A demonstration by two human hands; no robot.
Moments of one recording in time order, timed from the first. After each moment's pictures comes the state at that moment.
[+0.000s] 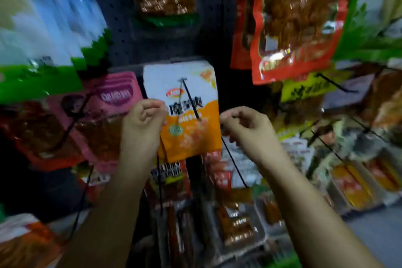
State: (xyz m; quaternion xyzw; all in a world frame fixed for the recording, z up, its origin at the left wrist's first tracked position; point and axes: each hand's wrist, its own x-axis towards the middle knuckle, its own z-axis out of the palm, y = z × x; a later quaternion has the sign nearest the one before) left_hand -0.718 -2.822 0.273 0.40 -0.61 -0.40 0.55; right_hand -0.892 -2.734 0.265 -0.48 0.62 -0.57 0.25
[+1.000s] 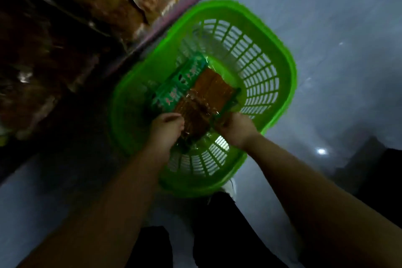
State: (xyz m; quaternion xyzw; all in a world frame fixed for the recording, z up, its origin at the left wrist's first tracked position) left_hand -0.962 -2.539 -0.534 0.58 -0.47 -0.66 -0.11; right_hand -1.070 -2.410 -0.517 -0.17 0.87 -0.10 0.45
